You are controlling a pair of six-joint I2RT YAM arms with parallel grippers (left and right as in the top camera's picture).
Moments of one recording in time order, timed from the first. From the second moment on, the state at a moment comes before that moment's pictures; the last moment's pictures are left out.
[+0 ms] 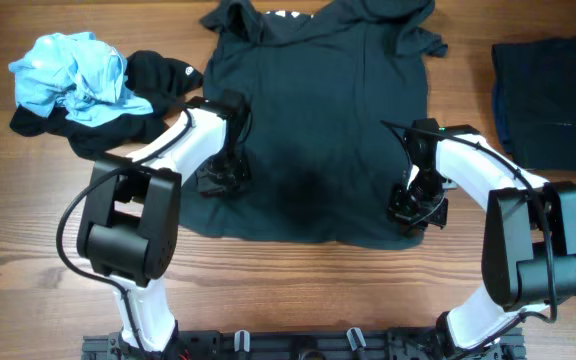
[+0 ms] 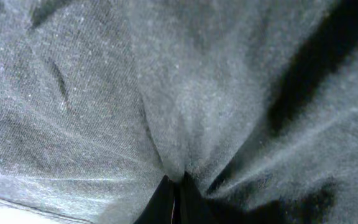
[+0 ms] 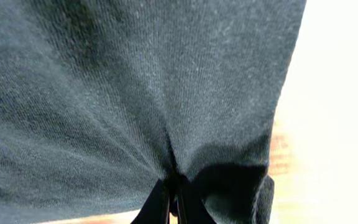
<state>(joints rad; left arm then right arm) -0.33 2.02 1.31 -1.05 0.05 -0.53 0.12 1.82 1.00 -1.08 -0.14 0.40</state>
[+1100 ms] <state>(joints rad) -0.37 1.92 1.27 -1.31 0.10 -0.65 0.00 1.52 1.11 -1.23 -0.18 0.46</state>
